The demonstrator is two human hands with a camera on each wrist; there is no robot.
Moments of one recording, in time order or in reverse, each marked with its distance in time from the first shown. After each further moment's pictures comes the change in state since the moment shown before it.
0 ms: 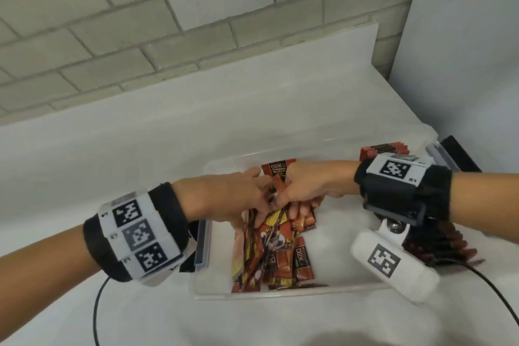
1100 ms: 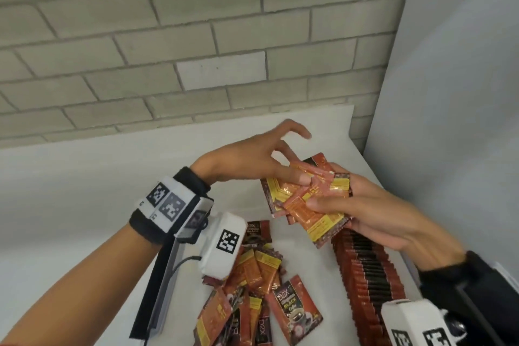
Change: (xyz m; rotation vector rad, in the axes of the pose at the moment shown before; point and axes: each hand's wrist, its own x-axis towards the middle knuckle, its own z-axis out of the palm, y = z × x) left_hand 0.023 -0.015 -0.112 -1.011 0.602 0.010; right_hand -0.089 0.053 -0.068 0.763 0.240 -0.544
